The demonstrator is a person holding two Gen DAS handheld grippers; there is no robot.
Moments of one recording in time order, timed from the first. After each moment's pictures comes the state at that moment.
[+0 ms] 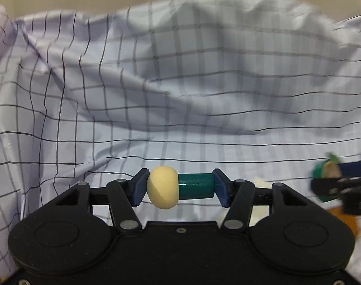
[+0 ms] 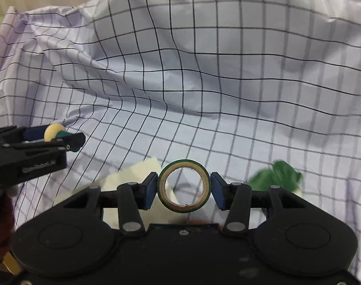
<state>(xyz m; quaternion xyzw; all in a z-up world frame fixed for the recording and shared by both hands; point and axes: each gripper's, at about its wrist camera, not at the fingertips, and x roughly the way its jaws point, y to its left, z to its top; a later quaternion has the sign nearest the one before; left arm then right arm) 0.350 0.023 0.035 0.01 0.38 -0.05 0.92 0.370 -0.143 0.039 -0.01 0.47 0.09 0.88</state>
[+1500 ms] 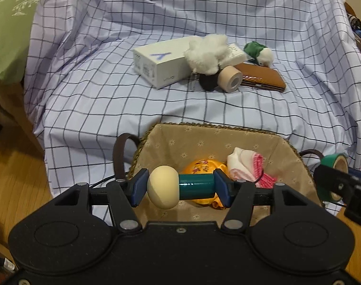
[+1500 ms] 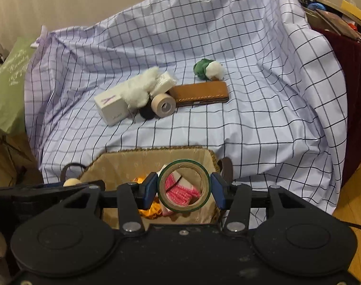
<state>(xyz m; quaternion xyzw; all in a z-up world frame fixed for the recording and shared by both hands) 0.045 -0.012 -0.020 -0.03 0.43 -0.04 0.90 -0.033 -0.185 0.023 0.07 0.38 -0.01 0.92</state>
